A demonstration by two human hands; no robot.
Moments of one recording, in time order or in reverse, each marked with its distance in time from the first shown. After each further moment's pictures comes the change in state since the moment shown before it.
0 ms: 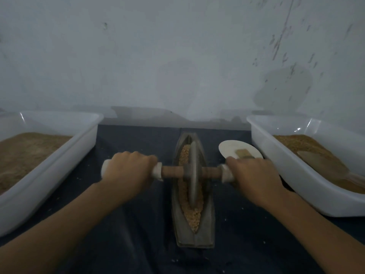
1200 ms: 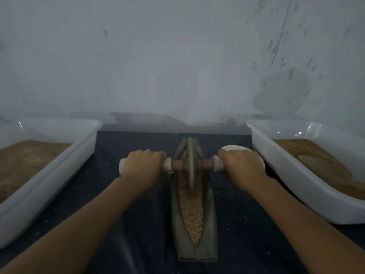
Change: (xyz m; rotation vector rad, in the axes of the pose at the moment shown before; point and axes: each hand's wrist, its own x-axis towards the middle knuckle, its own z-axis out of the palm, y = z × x) left_hand 0.044 0.015 0.016 -0.058 -0.002 -0.029; right_hand 0.048 0.003 0.021 -0.026 -0.095 0.032
